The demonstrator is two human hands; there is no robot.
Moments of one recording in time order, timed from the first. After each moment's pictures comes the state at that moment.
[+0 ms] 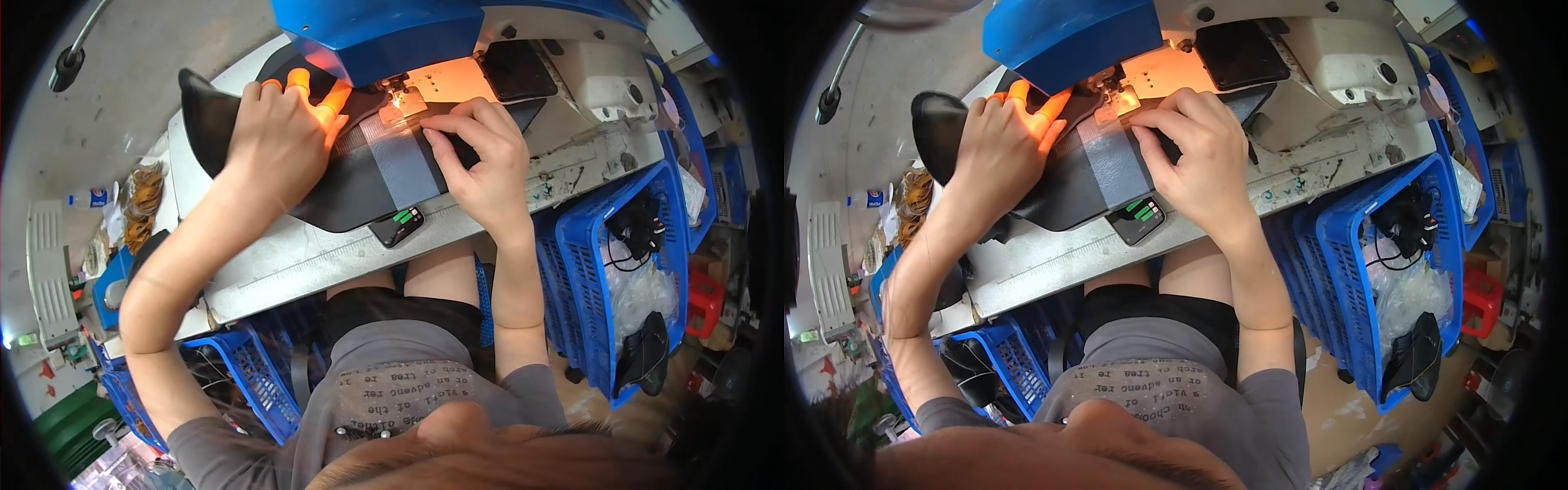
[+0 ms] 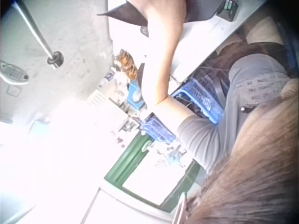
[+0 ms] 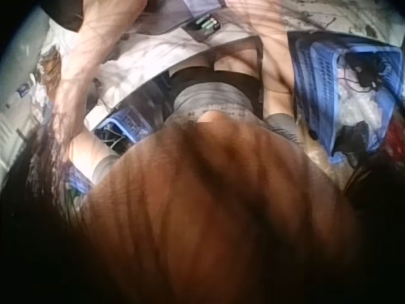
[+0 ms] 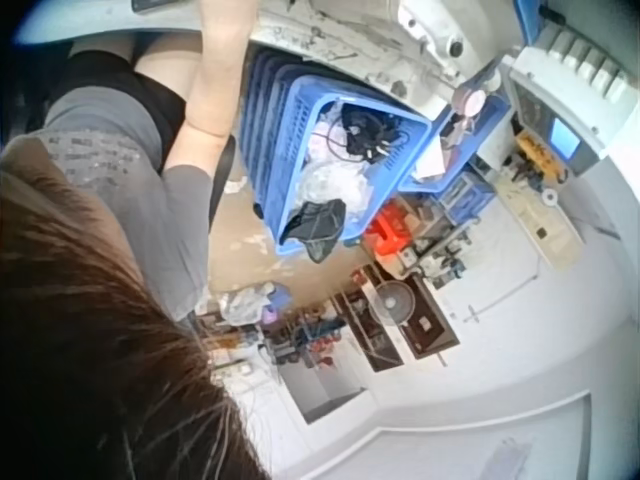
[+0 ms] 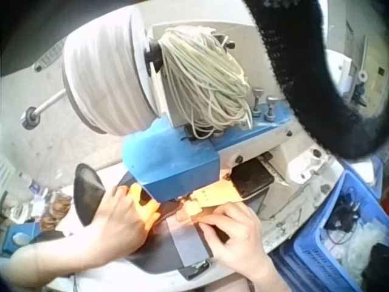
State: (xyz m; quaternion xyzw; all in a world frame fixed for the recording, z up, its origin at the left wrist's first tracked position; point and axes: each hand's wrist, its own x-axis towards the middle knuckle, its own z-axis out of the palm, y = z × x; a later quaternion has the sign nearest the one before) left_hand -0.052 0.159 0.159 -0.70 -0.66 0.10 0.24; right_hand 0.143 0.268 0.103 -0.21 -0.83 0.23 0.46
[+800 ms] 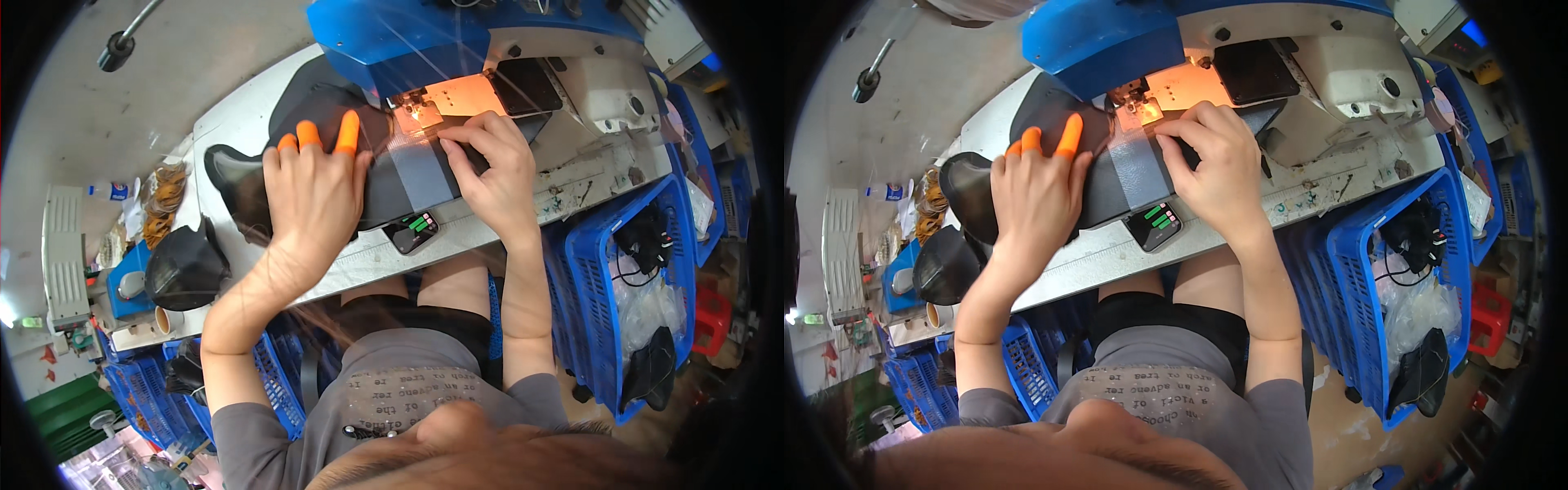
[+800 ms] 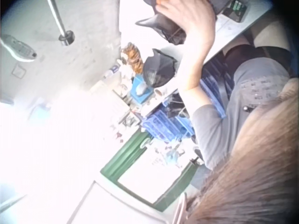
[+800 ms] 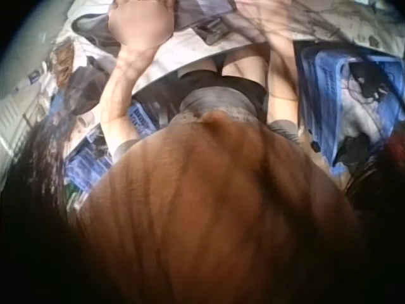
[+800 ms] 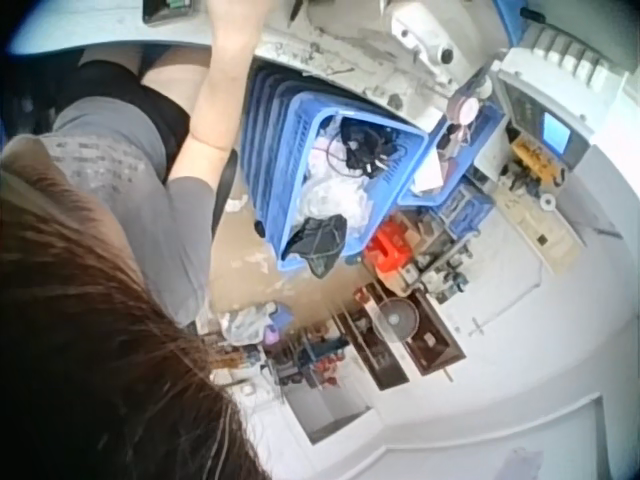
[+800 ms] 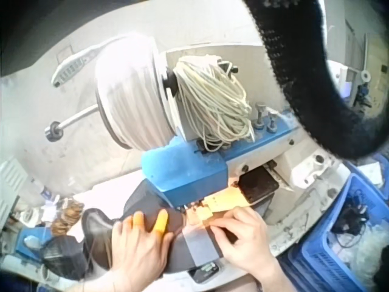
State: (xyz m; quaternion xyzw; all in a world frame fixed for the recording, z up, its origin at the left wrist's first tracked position) left_hand -0.005 0.126 0.153 -0.58 -0.78 0.02 0.25; right_hand 0.144 0.264 0.106 -0.23 -0.83 0.25 0.45
